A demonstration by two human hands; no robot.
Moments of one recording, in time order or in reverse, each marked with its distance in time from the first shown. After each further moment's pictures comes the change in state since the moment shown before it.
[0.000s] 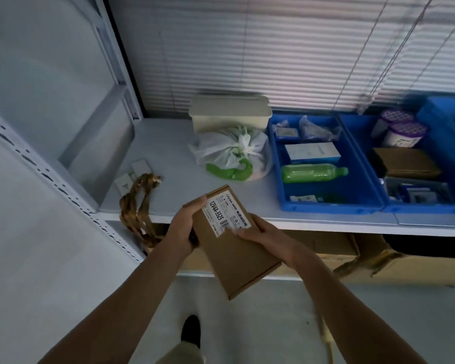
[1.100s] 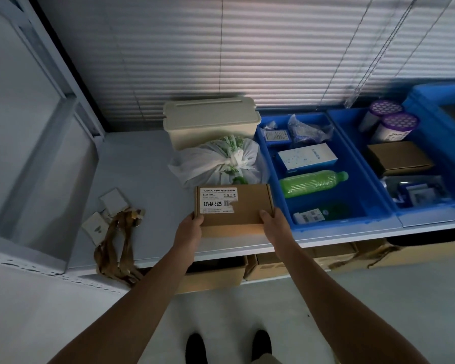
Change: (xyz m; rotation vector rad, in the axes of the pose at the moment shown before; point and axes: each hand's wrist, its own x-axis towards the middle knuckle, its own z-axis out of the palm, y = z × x) left_hand 0.135 0.039 0.012 0.512 0.084 0.093; right_hand 0.145 -0.005 -0.039 0.038 0.750 0.189
